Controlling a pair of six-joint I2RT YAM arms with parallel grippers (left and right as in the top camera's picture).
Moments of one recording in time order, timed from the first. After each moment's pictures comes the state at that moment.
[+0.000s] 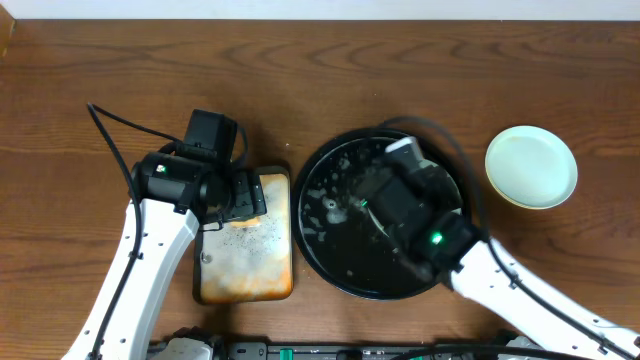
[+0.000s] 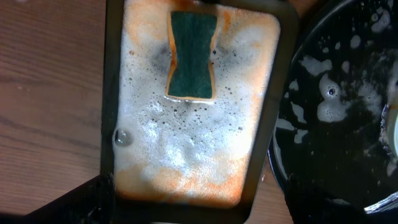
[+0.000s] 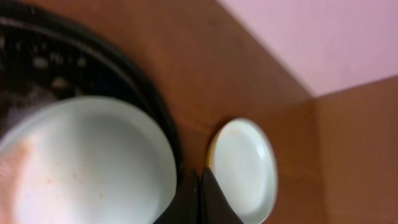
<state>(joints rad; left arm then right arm) -0.23 1.31 1.20 -1.25 -0.01 -0.44 0.83 1.32 0.92 -0.60 0.92 0.05</state>
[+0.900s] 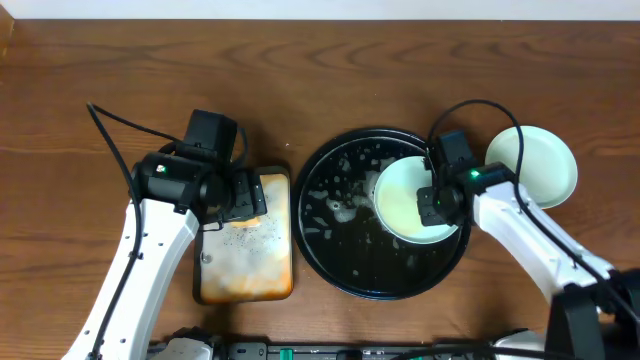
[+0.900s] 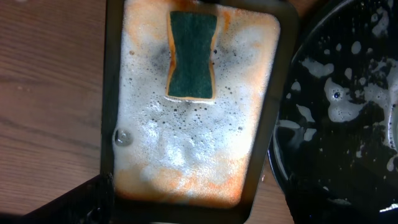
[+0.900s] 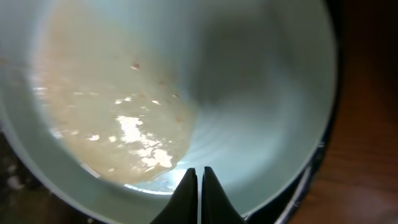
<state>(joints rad) -0.23 1.31 1.20 -1.25 -0.01 -0.44 0.32 1.56 0.93 -0.77 0.05 0.23</state>
